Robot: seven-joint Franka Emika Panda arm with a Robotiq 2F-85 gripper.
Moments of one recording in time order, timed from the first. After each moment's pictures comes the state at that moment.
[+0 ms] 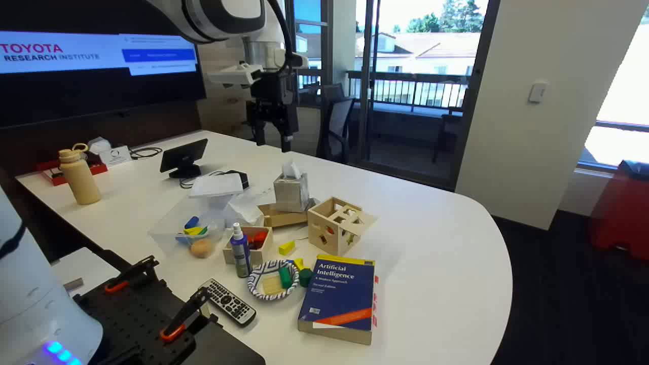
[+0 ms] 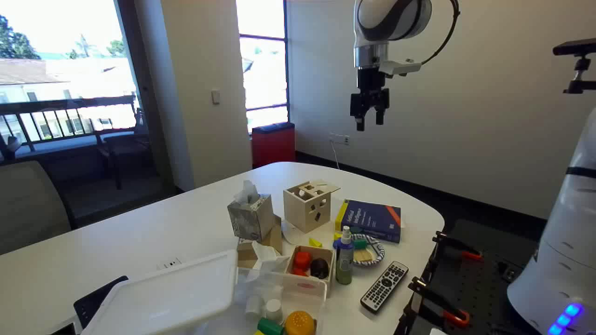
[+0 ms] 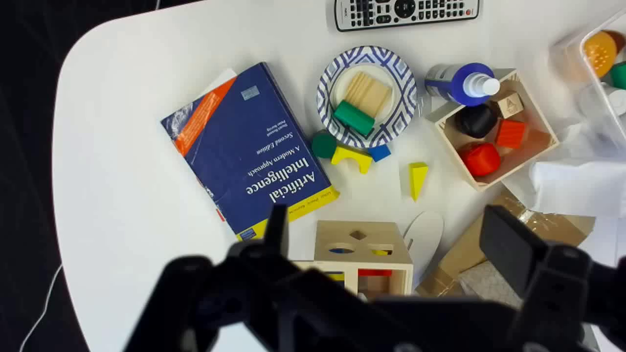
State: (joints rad) arm -0.14 -0.20 -0.15 -2.32 -0.10 2.09 -0.05
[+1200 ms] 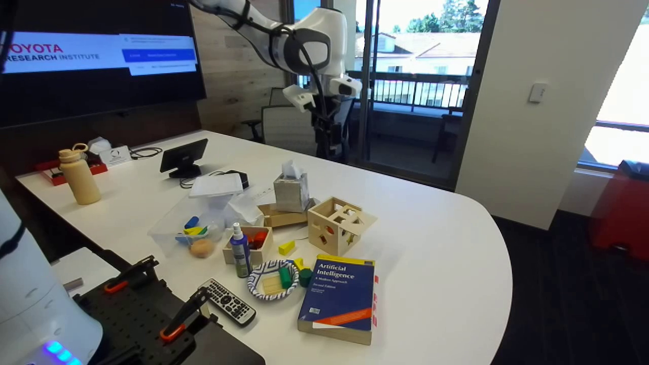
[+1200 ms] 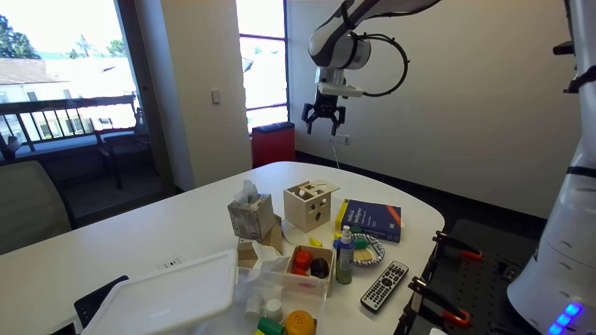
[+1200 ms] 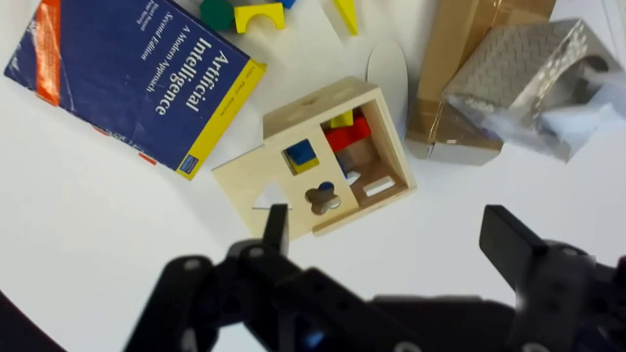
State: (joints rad) arm -0.16 0.36 -0.15 -1.79 0.21 2.21 0.19
